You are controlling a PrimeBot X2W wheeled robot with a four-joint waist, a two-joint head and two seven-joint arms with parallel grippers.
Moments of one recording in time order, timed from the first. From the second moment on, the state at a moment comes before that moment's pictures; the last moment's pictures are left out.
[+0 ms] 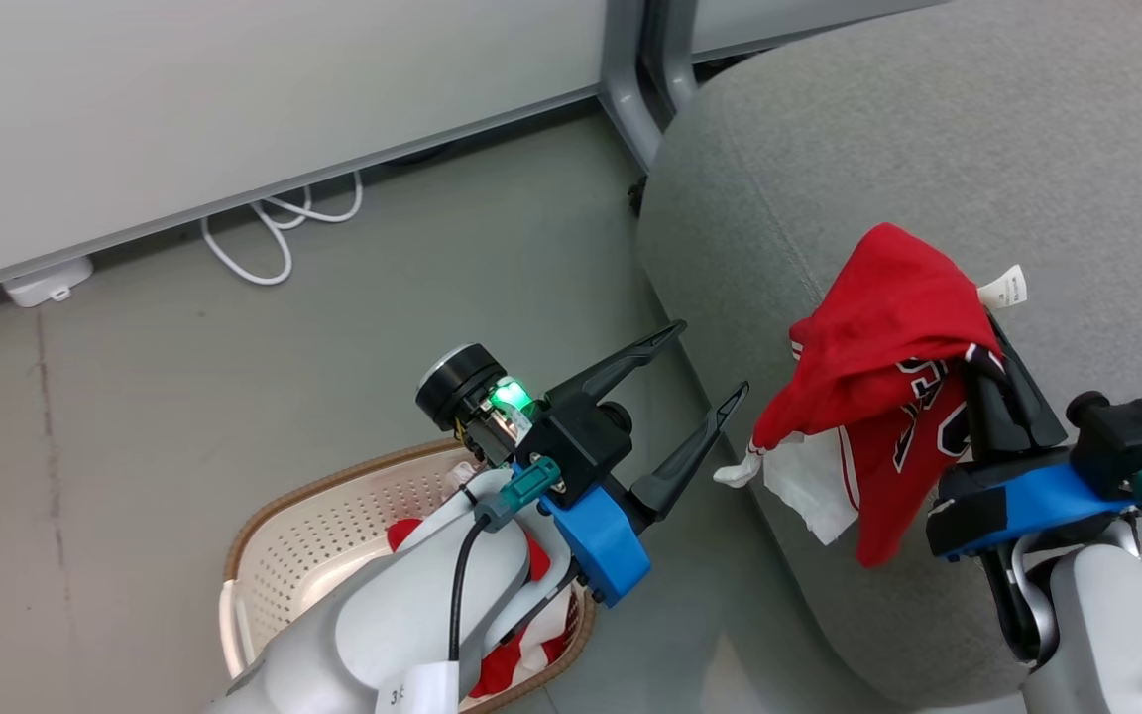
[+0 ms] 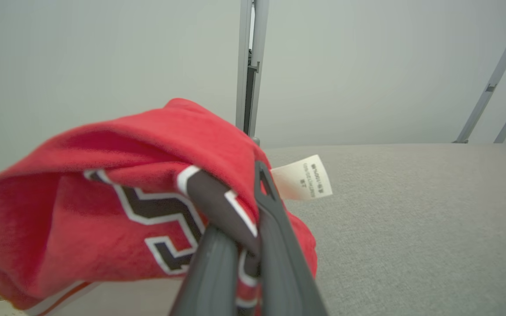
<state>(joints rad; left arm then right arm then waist) -0.70 0.17 -1.00 0.44 -0.47 -0.09 -0.26 -0.32 -0.11 -0.04 0.32 0.06 0.13 -0.26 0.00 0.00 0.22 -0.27</state>
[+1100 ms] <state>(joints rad) -0.83 0.20 -1.00 0.40 -0.40 -0.11 -0.25 -0.51 -0.14 -0.14 0.16 0.04 0.13 -0.26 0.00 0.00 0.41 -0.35</state>
